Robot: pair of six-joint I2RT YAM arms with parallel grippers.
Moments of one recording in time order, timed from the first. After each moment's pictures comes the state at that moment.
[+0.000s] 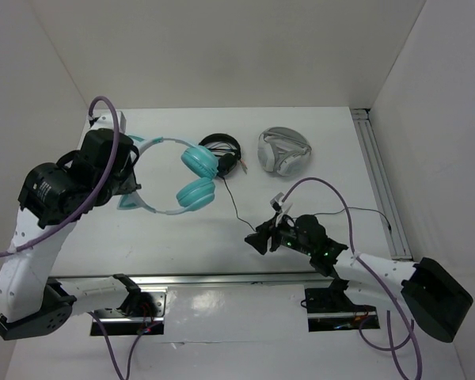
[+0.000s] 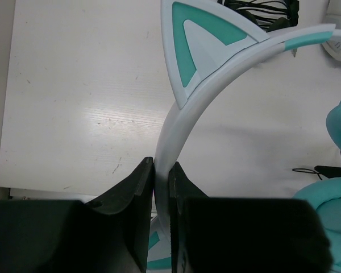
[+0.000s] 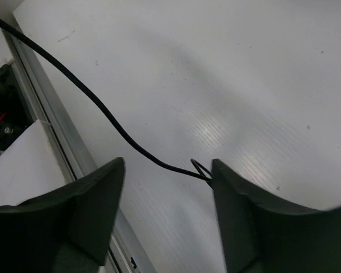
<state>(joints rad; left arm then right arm) -0.61 1.16 1.85 -1.49 -0.55 -0.56 0.78 0.95 0.18 0.51 -0.21 0.35</state>
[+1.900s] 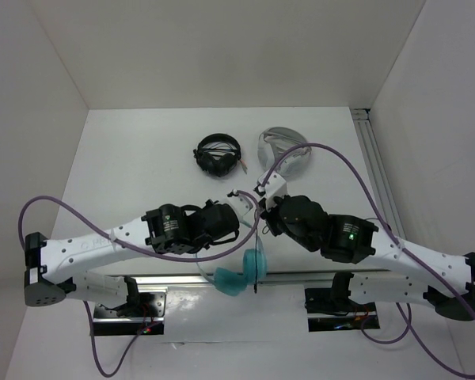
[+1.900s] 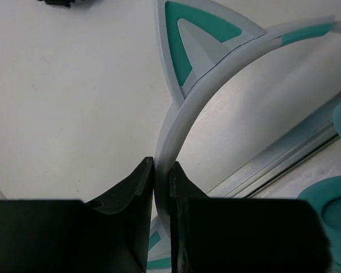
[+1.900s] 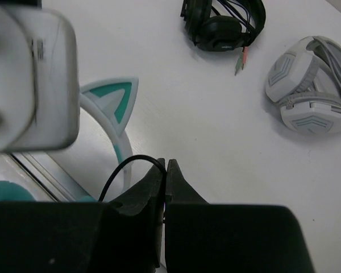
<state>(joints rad) -1.21 1.27 1.27 -1.03 -0.58 -0.21 1.19 0.93 1.02 -0.56 0.49 0.09</state>
